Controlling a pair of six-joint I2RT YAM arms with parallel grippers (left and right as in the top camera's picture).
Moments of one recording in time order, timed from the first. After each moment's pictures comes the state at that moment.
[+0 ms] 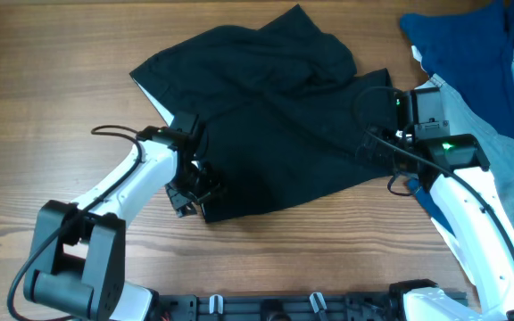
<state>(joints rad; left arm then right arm) -0.31 1.66 0.94 -0.91 0.30 -0.75 0.13 1.30 1.03 -0.91 0.11 0.48</state>
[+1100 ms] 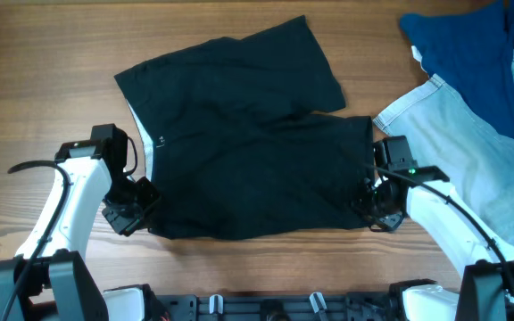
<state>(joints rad) 0.11 1.48 0.89 -1.22 0.18 -0.60 0.13 1.40 0.62 -0.72 -0.12 0.66</state>
